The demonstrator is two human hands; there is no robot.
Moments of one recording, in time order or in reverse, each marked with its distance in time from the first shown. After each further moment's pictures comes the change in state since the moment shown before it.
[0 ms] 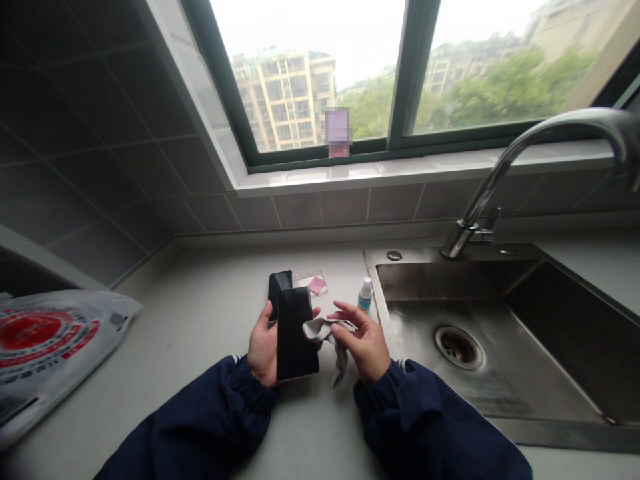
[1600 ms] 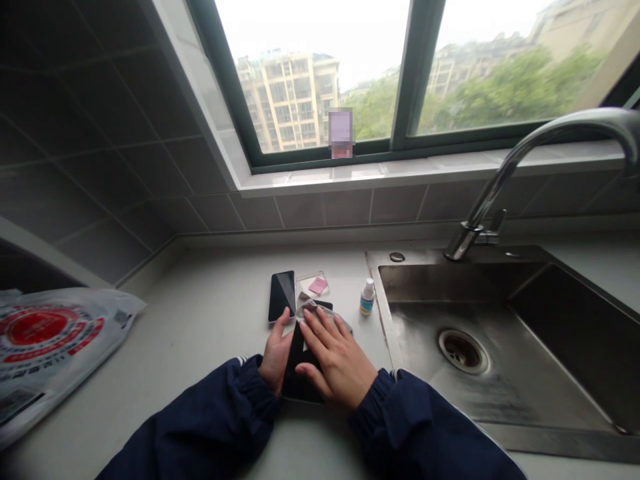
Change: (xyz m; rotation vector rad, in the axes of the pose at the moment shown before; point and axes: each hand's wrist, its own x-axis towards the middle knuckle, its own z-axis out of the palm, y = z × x) left_hand 0.004 -0.021 0.000 -0.087 -0.198 -0.128; right_hand -0.014 -0.008 0.020 -1.416 -0.527 -0.700
